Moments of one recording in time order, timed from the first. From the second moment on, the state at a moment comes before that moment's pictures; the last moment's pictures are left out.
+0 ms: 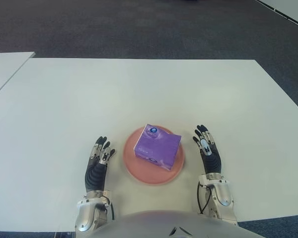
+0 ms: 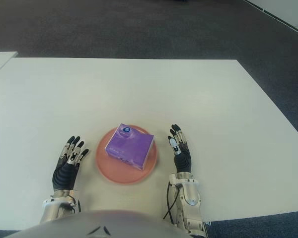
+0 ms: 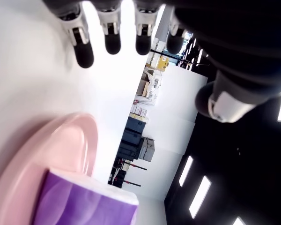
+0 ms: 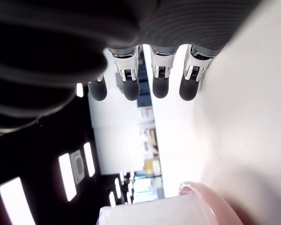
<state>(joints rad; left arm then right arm) 0.68 -0.08 -0.10 -0.21 -0.25 -0.25 -0.02 0.37 0.00 0.00 0.05 0.15 -0.32 0.09</state>
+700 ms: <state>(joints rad) 0.70 -0.08 -0.14 -0.20 -0.20 -0.26 -0.02 0.35 -0.01 -0.01 0.09 0.12 -0.37 0.11</state>
